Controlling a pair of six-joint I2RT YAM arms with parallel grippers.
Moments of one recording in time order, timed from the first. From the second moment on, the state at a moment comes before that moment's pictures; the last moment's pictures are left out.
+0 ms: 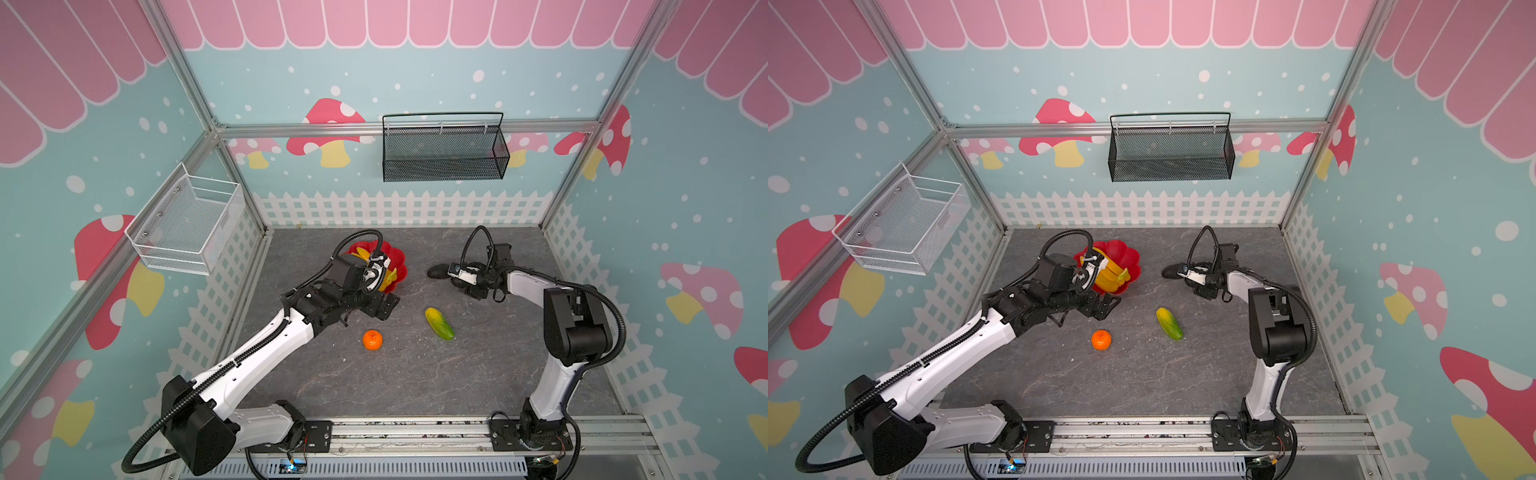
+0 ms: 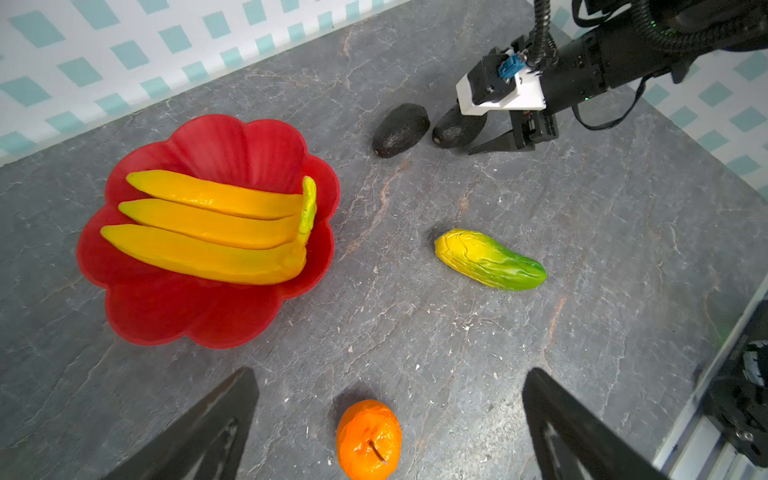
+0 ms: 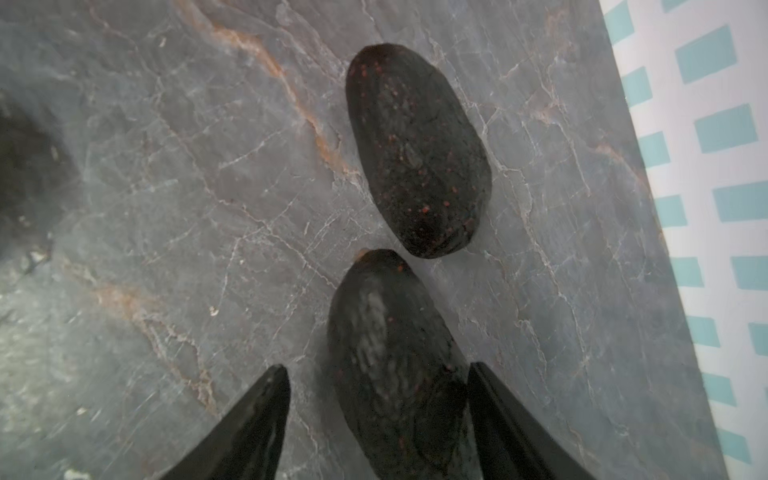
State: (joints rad) left arm -0.60 1.26 1.13 -0.57 0.08 -0.05; right arm 0.11 1.88 1.18 -0.25 -0.33 -1.12
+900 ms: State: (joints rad) left arm -0.49 1.23 1.11 -0.56 0.03 -0.10; right arm 0.25 1.75 1.15 -0.41 -0.39 -1.15
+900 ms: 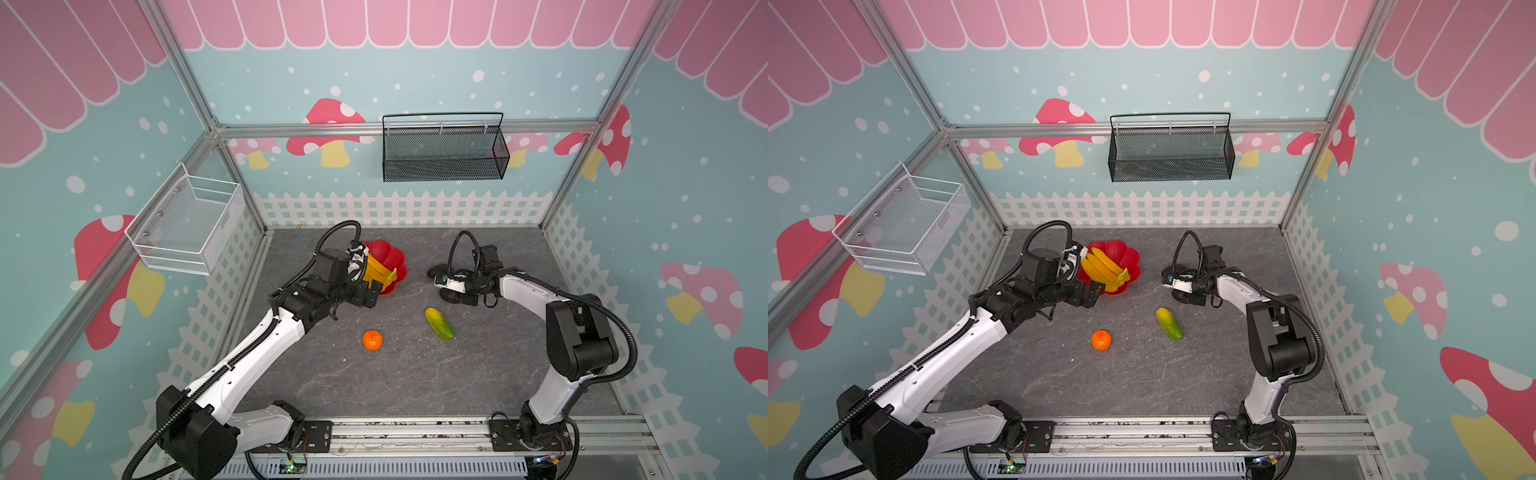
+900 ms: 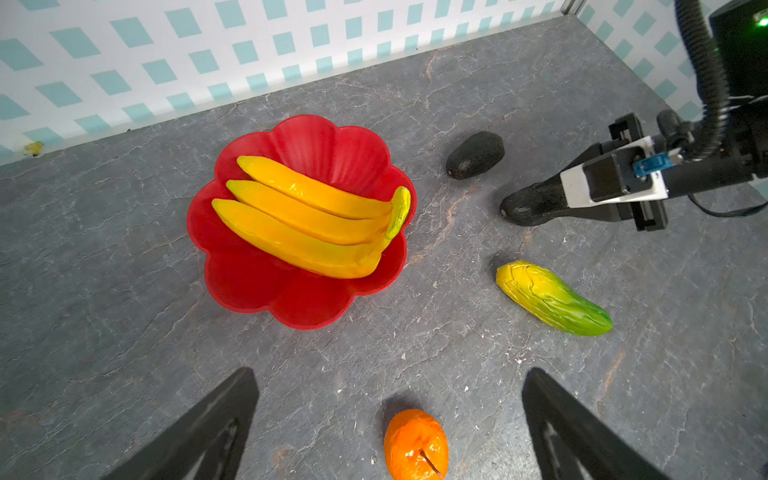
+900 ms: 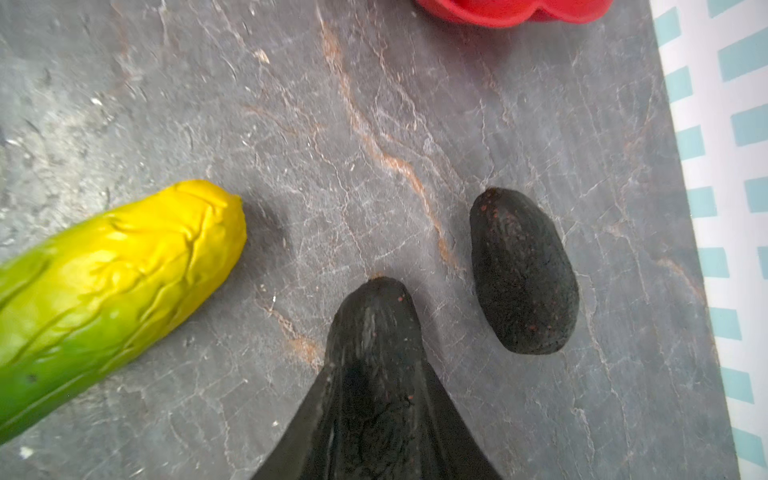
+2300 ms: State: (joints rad) left arm -0.46 1.23 1.11 -0.56 0.02 -0.12; right arm 0.26 1.75 1.22 -0.34 -0.54 -0.89
